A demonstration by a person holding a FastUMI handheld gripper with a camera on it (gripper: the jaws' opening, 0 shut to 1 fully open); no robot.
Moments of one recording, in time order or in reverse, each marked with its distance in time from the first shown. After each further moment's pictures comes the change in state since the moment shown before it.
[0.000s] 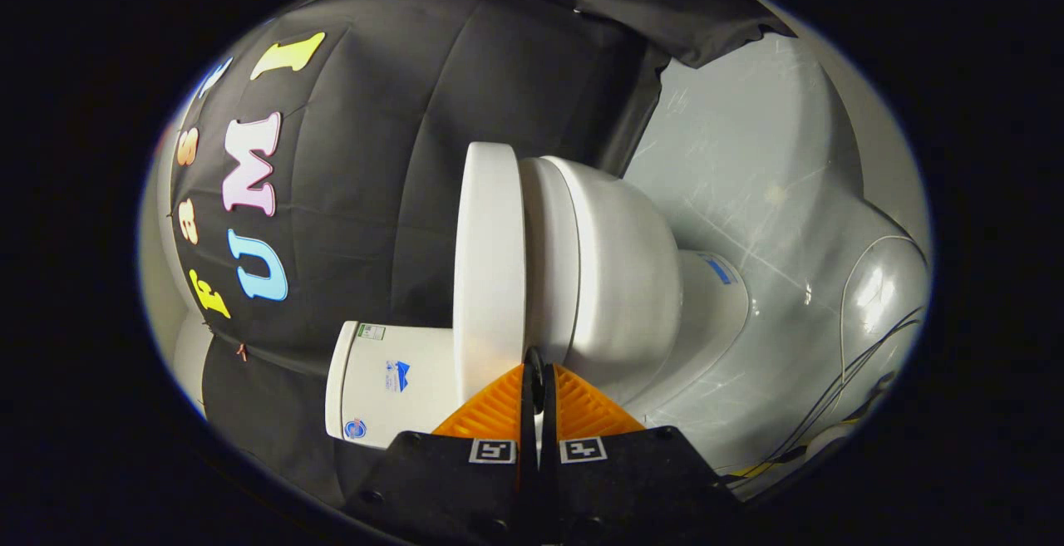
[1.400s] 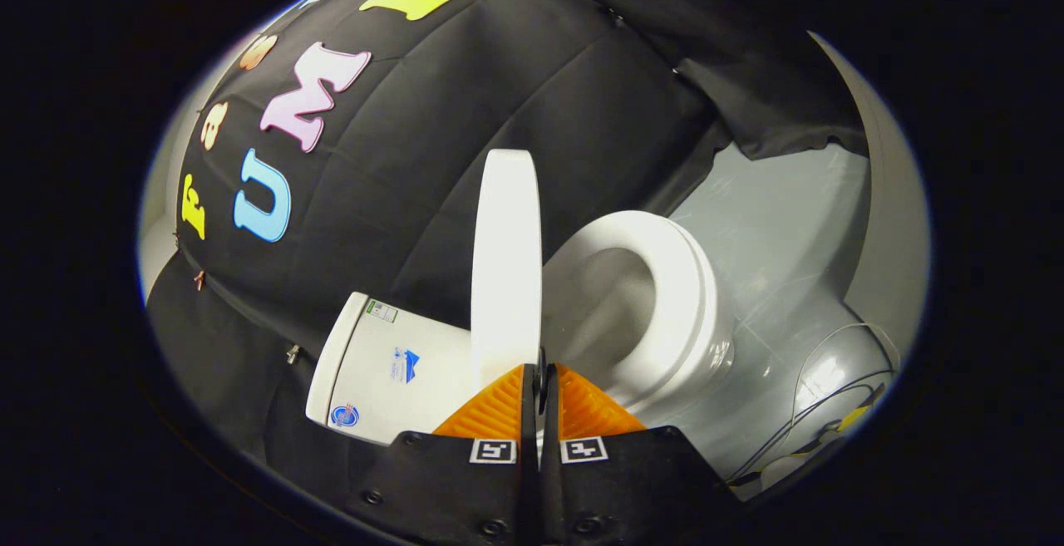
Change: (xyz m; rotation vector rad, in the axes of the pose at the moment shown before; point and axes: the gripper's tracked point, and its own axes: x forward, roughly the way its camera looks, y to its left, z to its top) arm -0.030 0.142 -0.014 -0.340 -0.107 -0.104
